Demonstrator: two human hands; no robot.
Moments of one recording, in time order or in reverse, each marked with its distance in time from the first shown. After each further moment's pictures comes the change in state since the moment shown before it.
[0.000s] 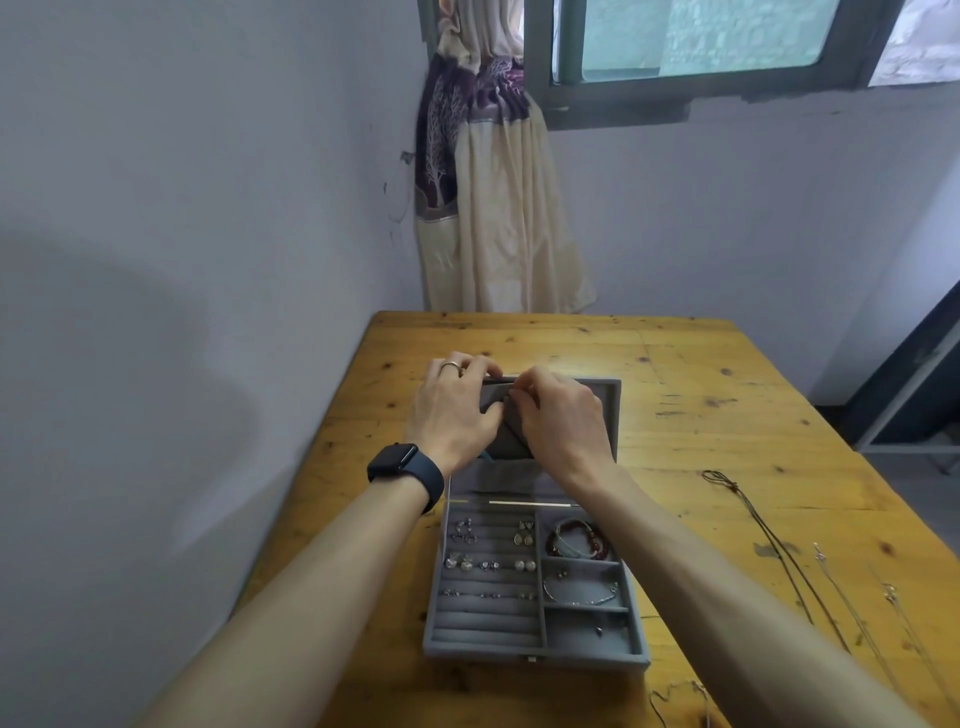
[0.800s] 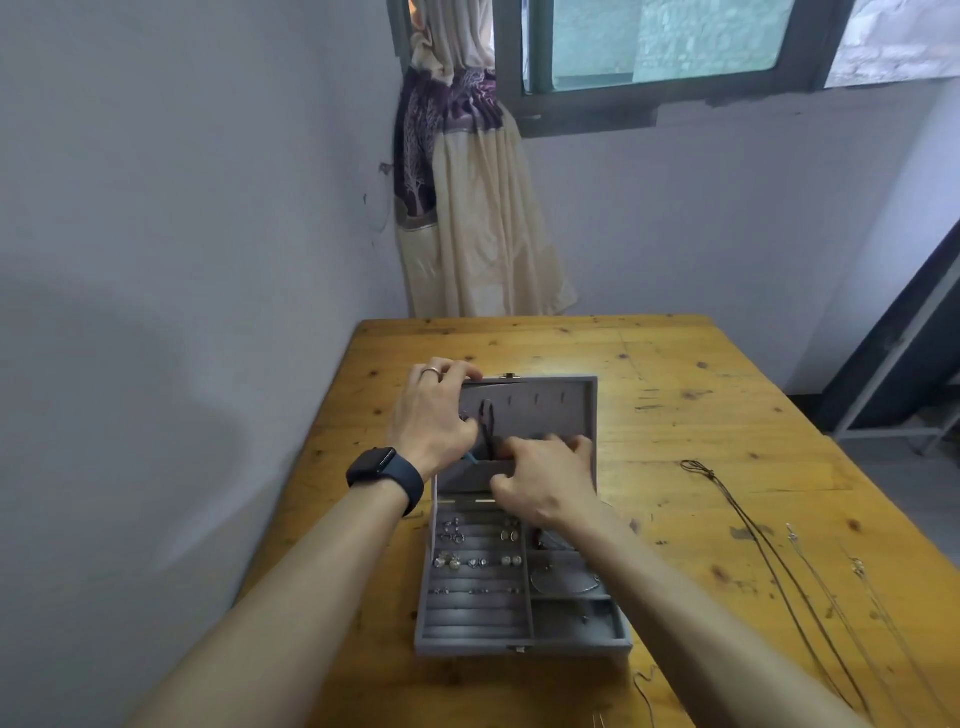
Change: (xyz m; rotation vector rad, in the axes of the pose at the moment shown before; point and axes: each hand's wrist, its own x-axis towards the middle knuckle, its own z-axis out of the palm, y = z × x) left_hand -0.004 -0.003 -0.005 0.024 -0.043 0.023; right_hand -0.044 0.004 -0.005 -0.260 -0.508 0.117
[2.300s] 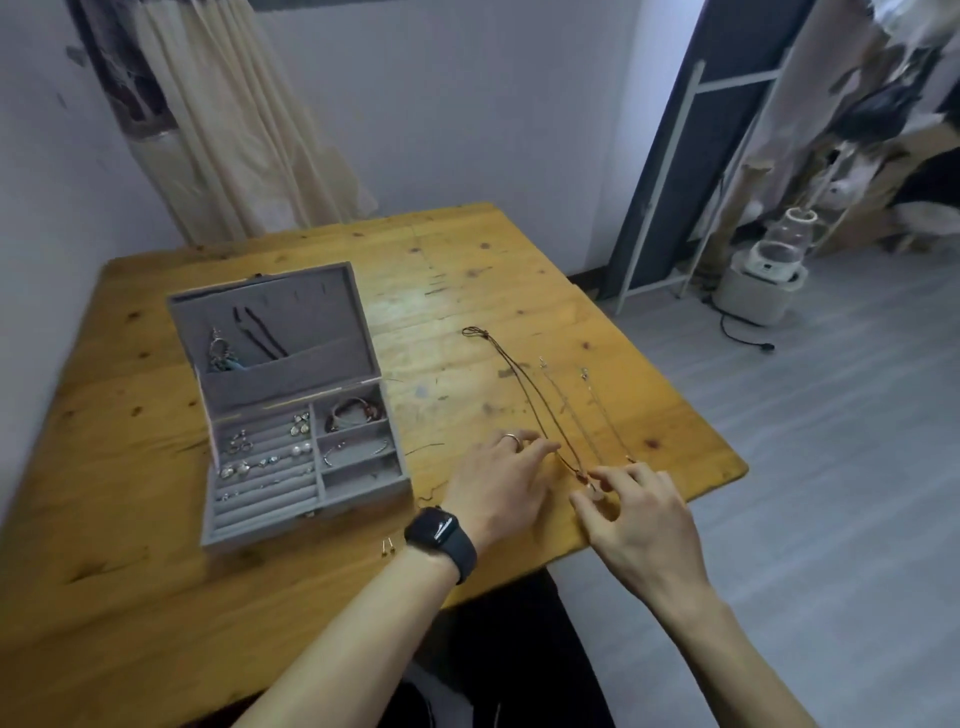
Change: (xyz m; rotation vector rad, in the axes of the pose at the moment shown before) left_hand -0.179 0.233 0.121 -0.124 -0.559 0.506; right_hand -0.301 0.189 0.014 0.108 0.429 0.528
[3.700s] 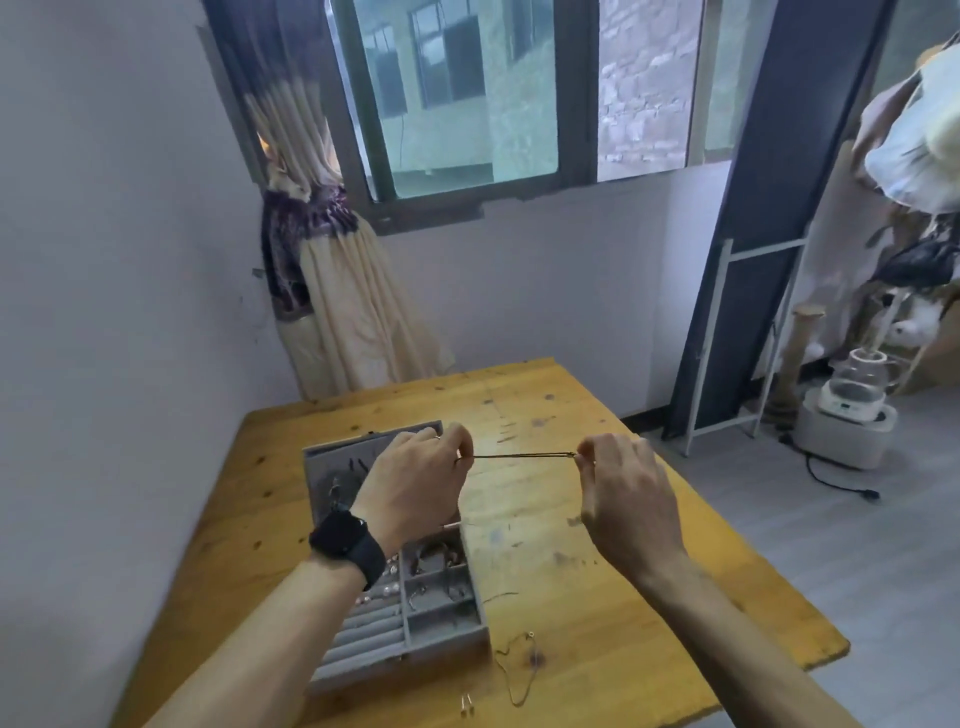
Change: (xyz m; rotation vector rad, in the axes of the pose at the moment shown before) left_hand -0.023 -0.075 -0.196 0.264 0.479 -0.005; right_hand 0.115 -0.118 -0.043 0.039 0.419 -0.397
